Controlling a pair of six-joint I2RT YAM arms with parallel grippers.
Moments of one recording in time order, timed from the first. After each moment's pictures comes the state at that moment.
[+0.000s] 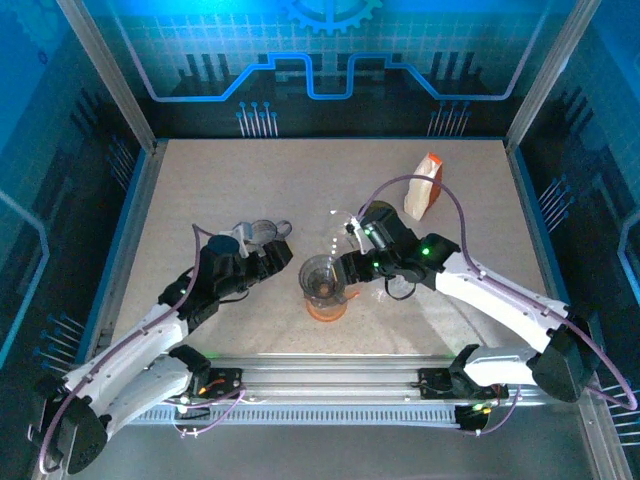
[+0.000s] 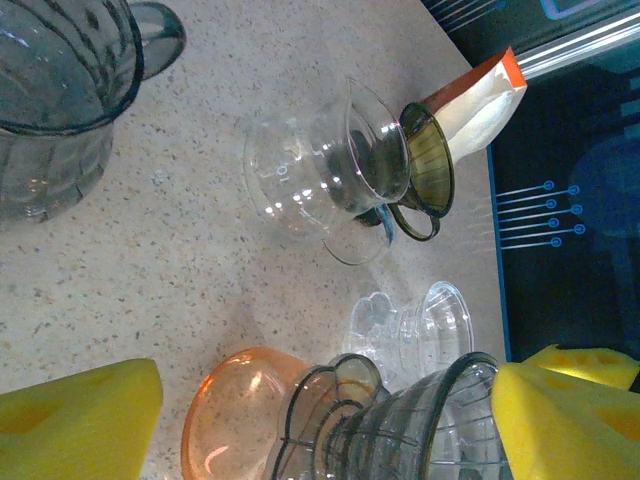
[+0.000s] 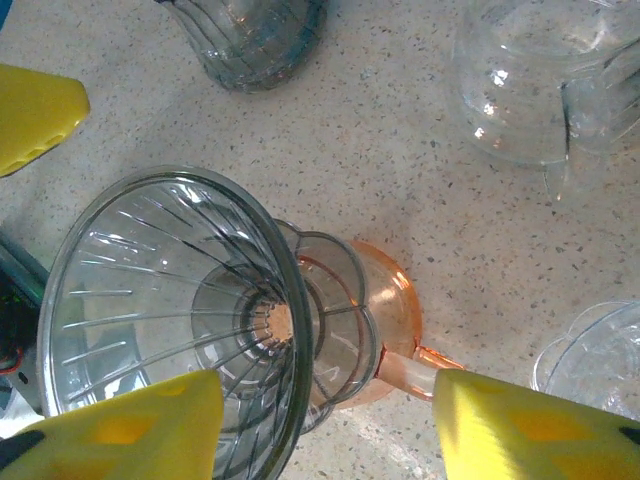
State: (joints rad) left arm -0.50 0.86 0.54 -0.19 0.17 -0.98; right arm 0.77 1.26 1.04 -0.68 -0.14 0.44
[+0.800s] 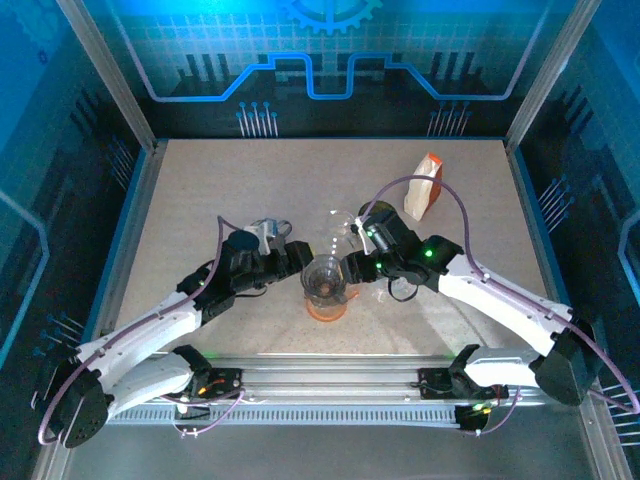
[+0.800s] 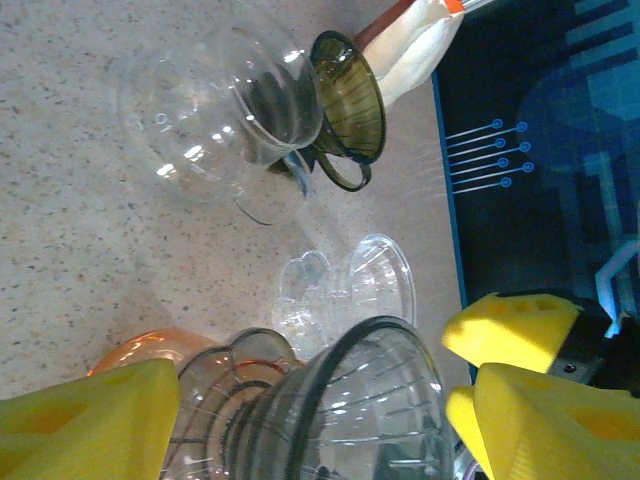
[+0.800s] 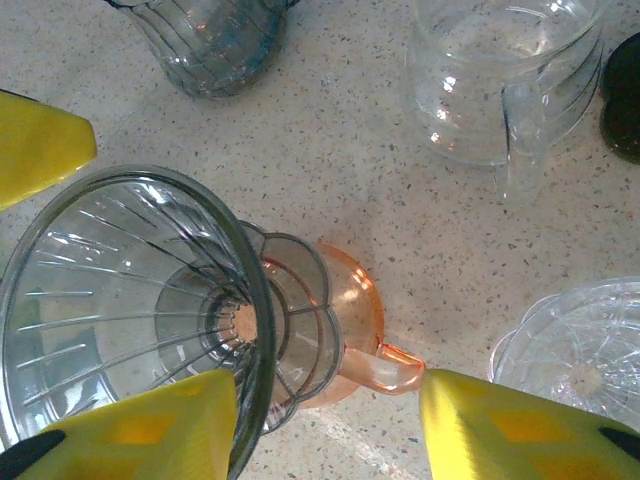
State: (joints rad) left arm -0.62 1.00 0.60 -0.07 0.21 -1.01; right arm 0.77 1.24 1.03 -0.70 -0.08 0.43
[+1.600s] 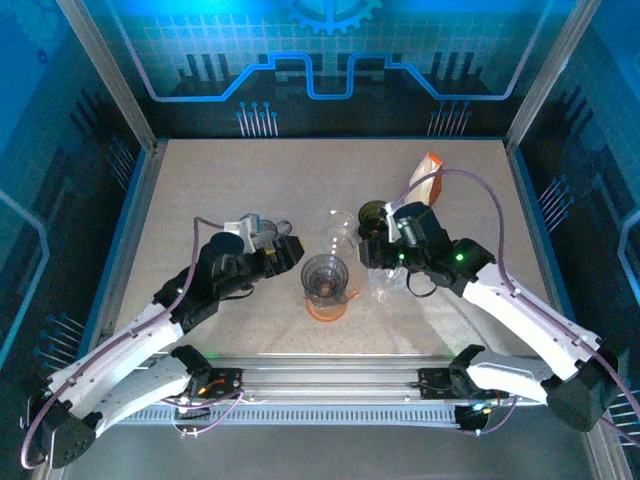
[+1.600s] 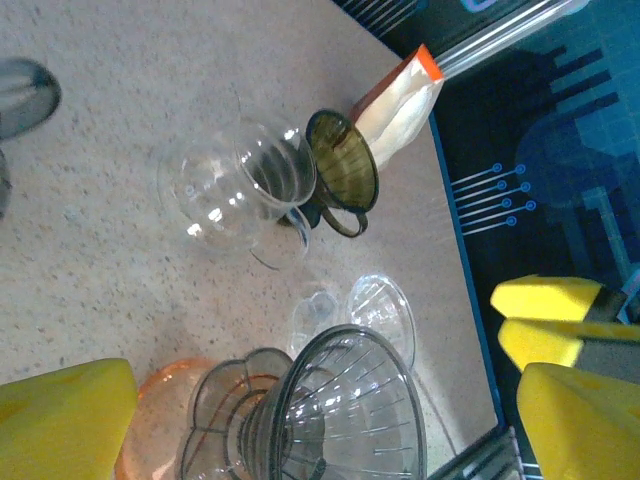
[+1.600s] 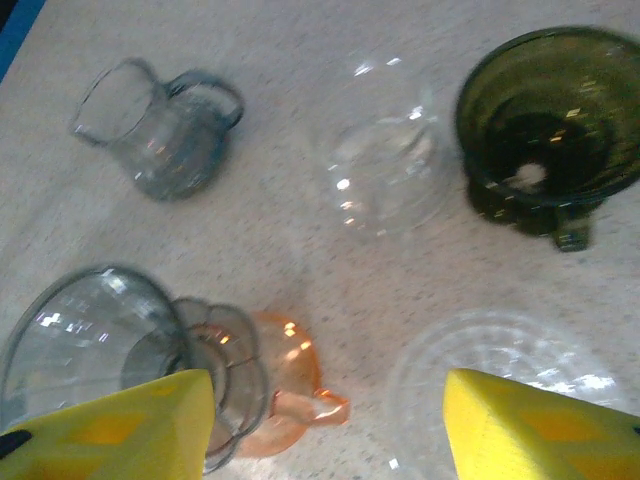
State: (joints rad) left arm -0.63 0.83 0.68 -0.27 0.05 -0.92; right arm 0.62 1.10 1.00 -0.68 0.00 0.42
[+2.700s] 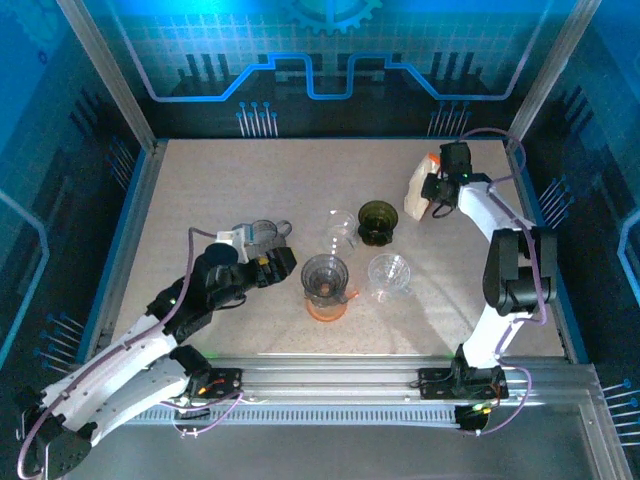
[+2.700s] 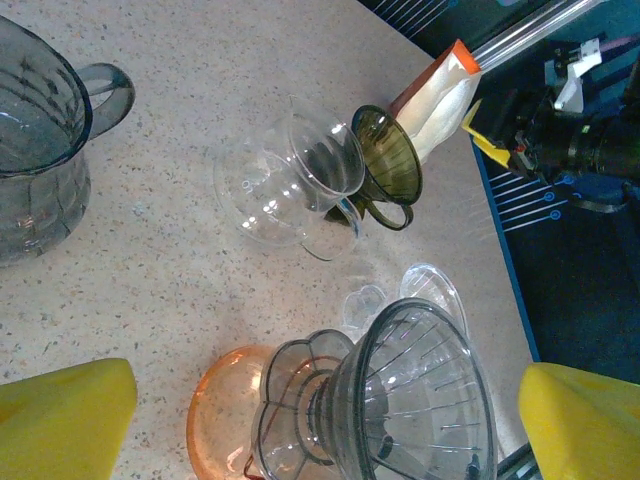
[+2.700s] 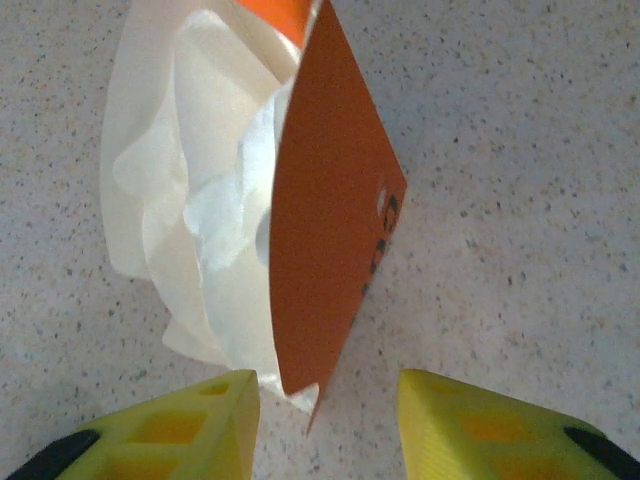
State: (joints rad) left arm -0.63 0.75 0.60 -0.32 0.01 -0.87; right arm 0.04 1.81 1.36 -0.47 0.10 0.32
